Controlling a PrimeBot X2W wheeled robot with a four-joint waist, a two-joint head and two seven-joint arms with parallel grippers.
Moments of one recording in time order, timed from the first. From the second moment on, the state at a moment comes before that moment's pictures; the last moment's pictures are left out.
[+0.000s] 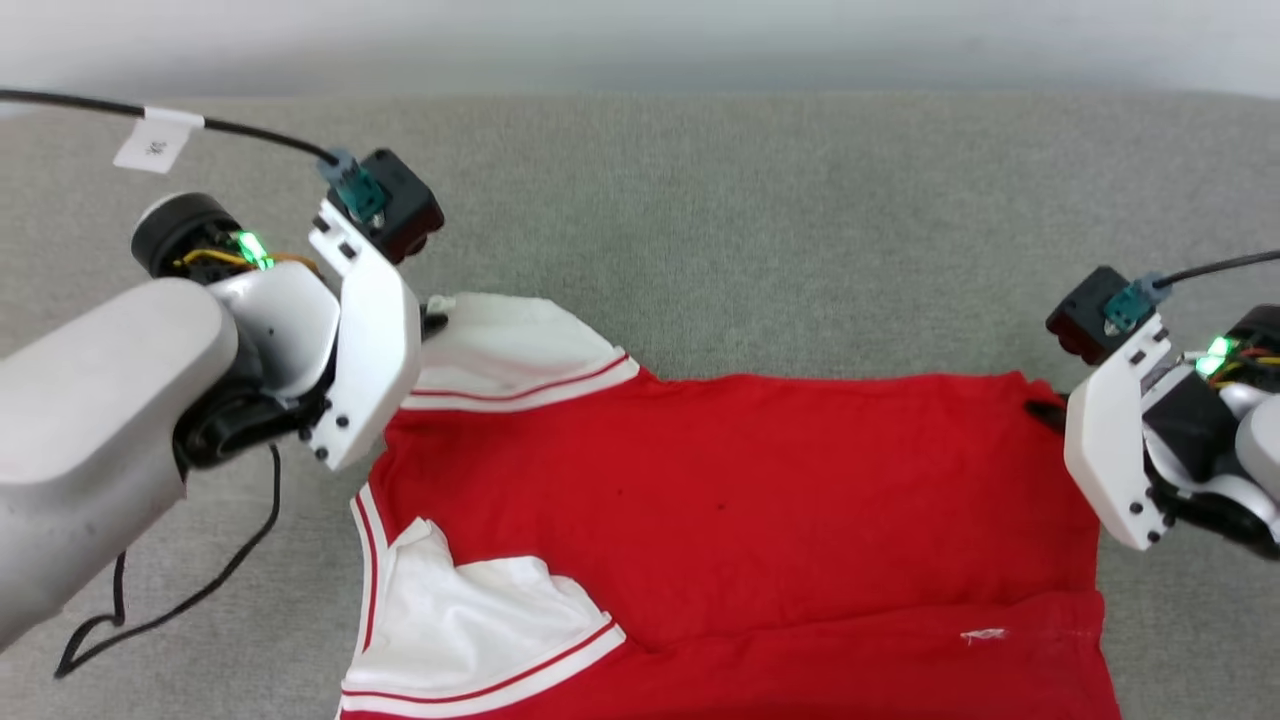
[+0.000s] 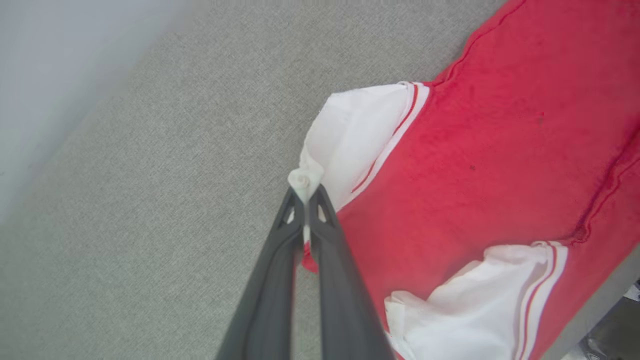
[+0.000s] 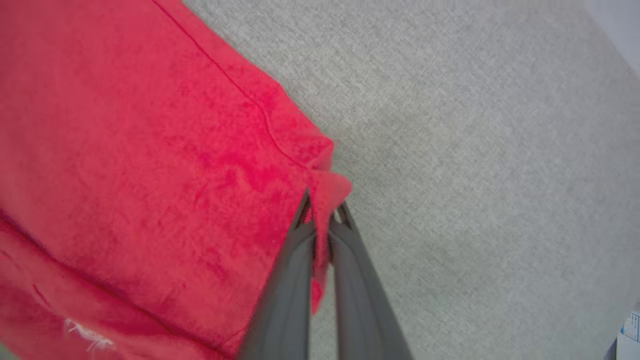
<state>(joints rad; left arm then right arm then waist) -1.17 0.82 -1.27 0.19 -1.06 -0.13 0.56 -0.84 -0.78 1.01 0.31 0.79 0.13 0.53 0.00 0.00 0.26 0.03</state>
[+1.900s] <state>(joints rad) -0.55 0.86 -1.08 0.09 -0.84 0.23 -0.13 -0.16 -0.73 0.35 0.13 0.70 0.13 0.22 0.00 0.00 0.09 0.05</state>
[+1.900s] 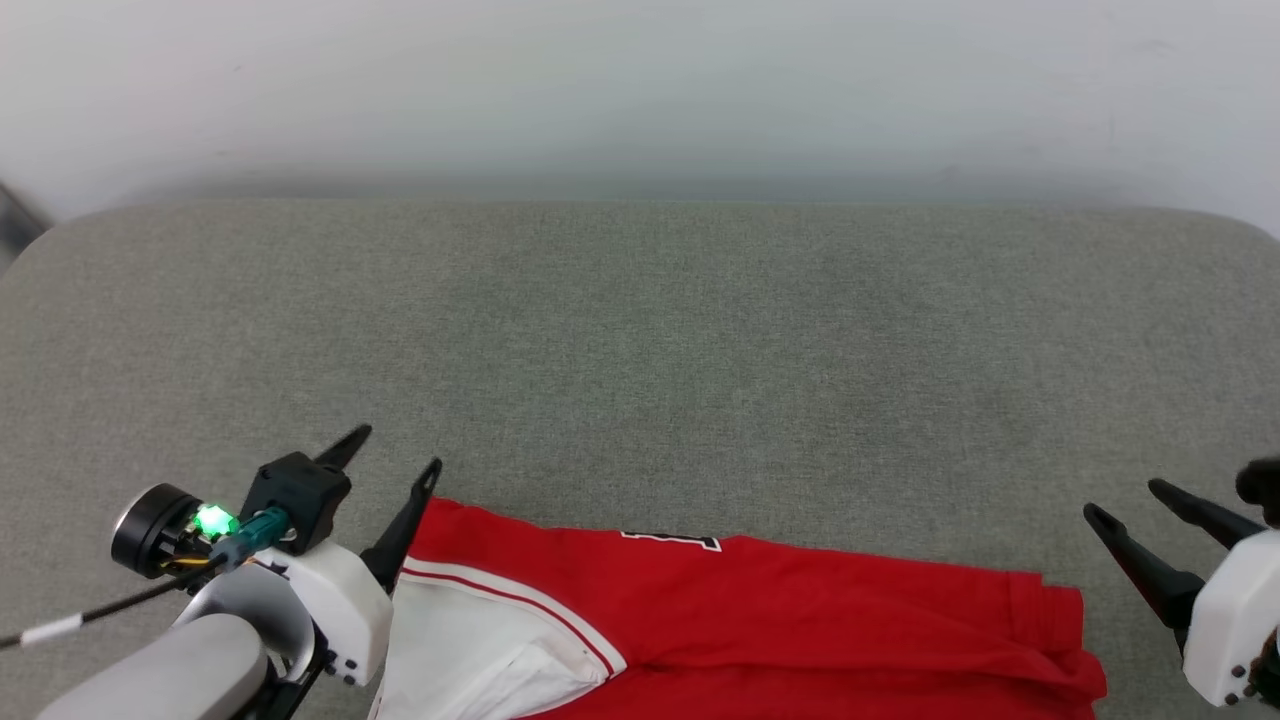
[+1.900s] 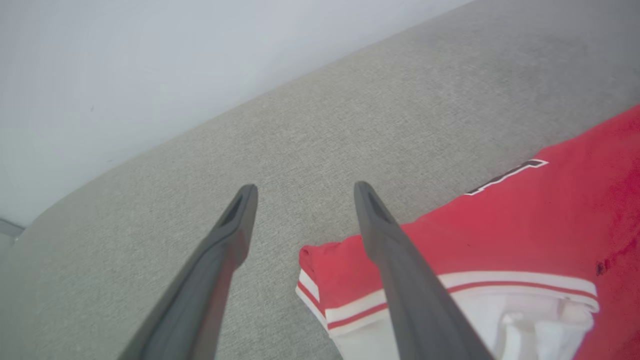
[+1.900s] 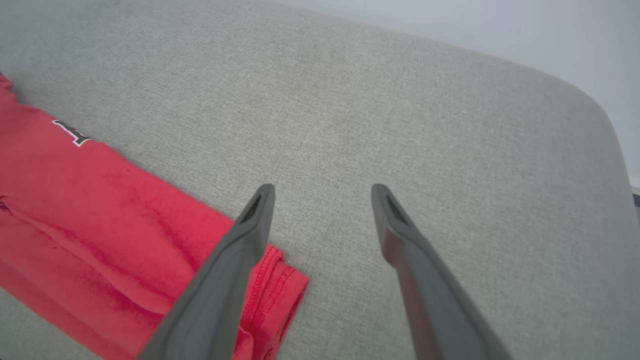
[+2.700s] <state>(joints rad) -0.12 0.48 -0.41 -0.05 -0.40 0.47 -0.26 0.13 -0.49 0.16 0.12 0.81 0.13 0.42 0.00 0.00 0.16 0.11</state>
